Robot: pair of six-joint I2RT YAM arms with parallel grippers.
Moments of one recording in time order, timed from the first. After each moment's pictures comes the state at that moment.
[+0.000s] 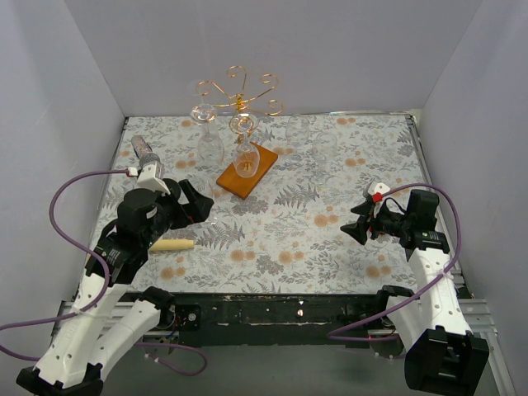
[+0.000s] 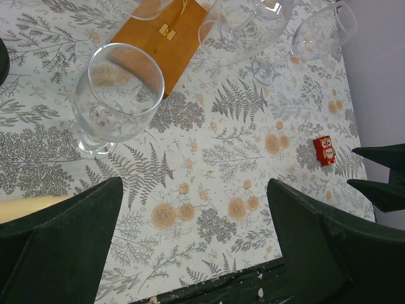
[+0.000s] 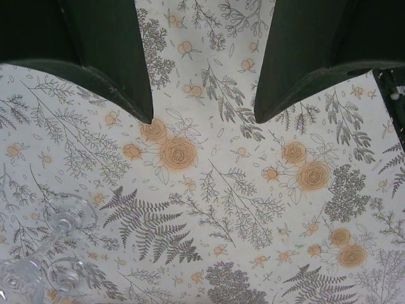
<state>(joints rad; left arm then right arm) -0.42 0.66 0.92 -0.66 -0.04 -0.60 -0.13 0.82 0.56 -0.45 -1.04 -0.65</state>
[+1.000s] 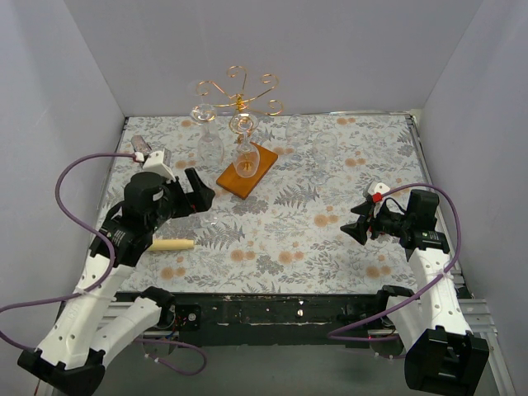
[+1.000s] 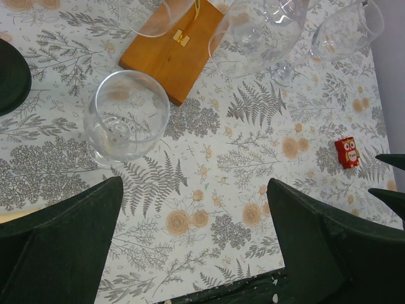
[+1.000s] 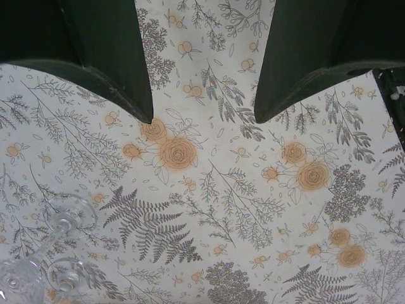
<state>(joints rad) -0.42 0.78 1.02 -0.69 -0.07 -0.54 -0.13 0.82 0.56 -0.45 -1.04 -0.65</state>
